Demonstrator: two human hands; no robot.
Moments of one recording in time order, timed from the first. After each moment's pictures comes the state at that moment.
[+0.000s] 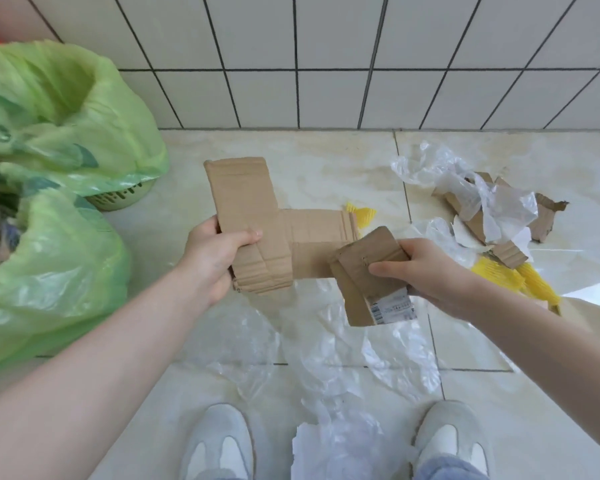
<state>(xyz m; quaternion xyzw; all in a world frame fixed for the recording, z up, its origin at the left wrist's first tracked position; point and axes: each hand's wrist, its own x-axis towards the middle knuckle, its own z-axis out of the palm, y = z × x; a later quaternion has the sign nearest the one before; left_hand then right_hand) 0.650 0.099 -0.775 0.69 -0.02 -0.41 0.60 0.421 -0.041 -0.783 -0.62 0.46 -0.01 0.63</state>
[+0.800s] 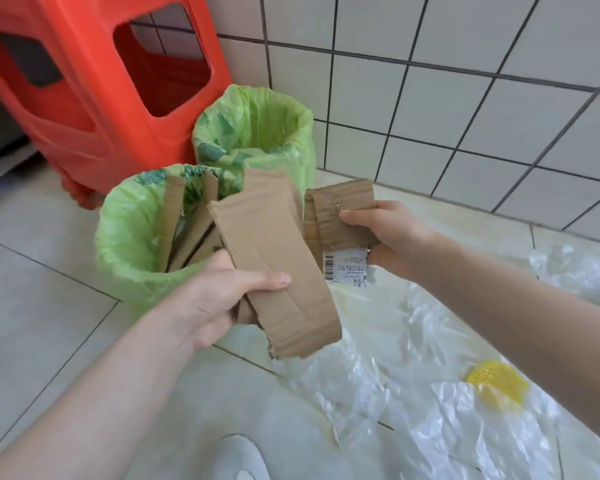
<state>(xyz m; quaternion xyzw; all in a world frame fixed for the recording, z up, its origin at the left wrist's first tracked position) 0.732 0.264 -0.693 0.65 -0.05 -0.42 0.63 0.675 0.053 -0.702 -0.57 0.35 -0.04 0.74</state>
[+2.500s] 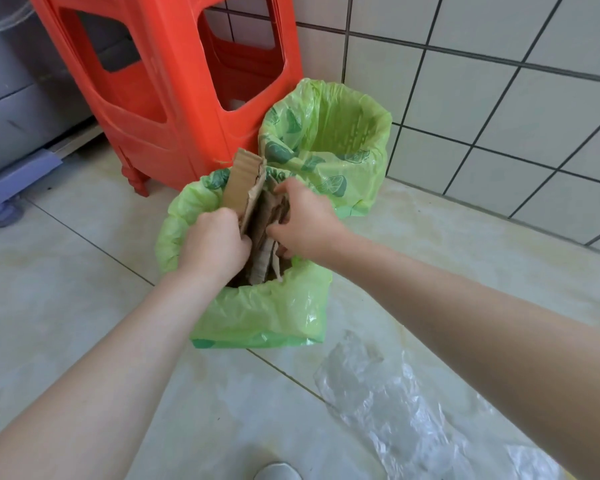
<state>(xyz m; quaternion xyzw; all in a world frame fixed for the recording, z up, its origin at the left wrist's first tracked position) 0.867 0.301 -0.731 0.97 -0.16 -0.01 0.16 0.821 0.171 -0.710 -0.89 0.15 0.02 0.43</state>
